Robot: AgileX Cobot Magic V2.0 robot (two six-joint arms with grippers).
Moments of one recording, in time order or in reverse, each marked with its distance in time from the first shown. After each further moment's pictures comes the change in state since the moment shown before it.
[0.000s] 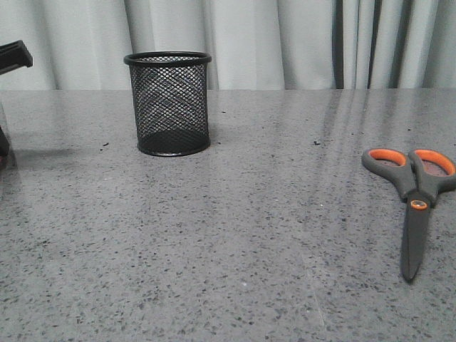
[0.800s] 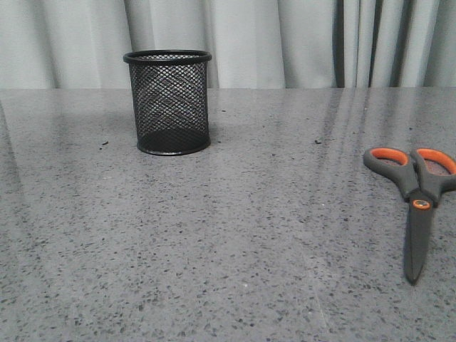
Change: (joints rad) left arm -0.152 -0.181 -0.249 -1.132 -0.479 1.270; right arm 0.000 0.000 0.000 0.000 -0.043 0.000
